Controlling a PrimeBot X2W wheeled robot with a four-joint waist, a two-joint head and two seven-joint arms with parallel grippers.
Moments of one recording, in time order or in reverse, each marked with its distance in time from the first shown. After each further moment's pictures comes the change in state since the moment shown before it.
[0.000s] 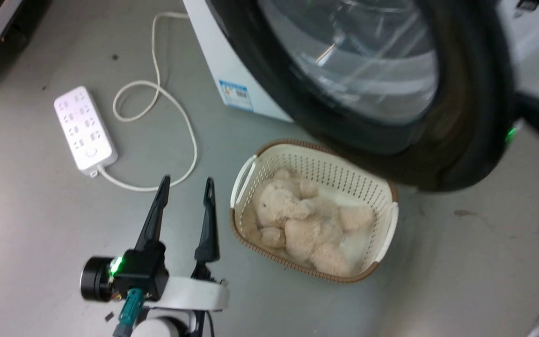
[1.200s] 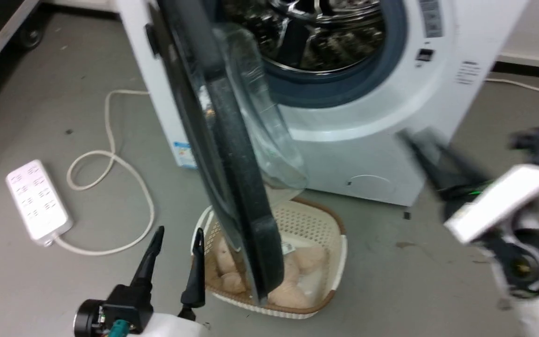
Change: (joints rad) left arm 0.147 0.000 0.079 0.062 -0.030 -0.137 0.000; right arm 0.490 -0.173 0.834 -0.413 0.093 0.000 -0.859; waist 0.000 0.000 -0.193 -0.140
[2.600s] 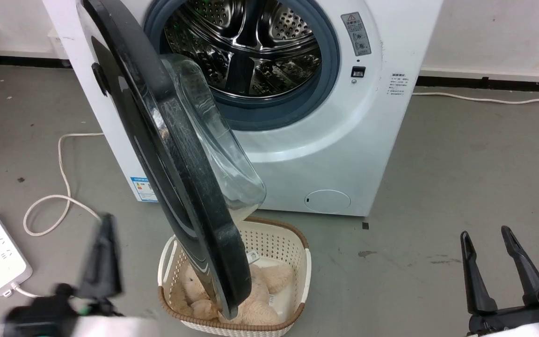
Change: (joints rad) left arm 0.059 -0.001 0.184 -0.159 0.004 -0.028 0.000; right arm 0.502 0.178 -0.279 -0.138 -0.902 0.000 -0.590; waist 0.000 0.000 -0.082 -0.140
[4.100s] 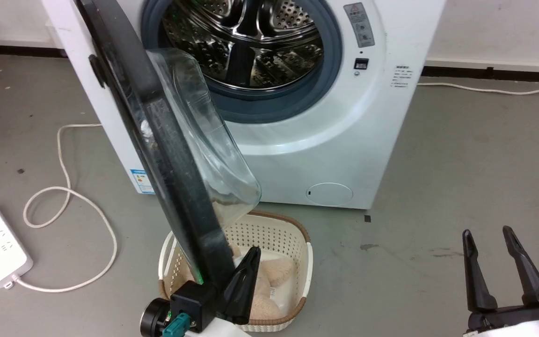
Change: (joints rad) left arm -0.070 0.004 -0.408 0.139 -0.105 0.051 0.156; right arm -0.008 0.003 0.004 0.016 0.031 0.000 0.000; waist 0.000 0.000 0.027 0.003
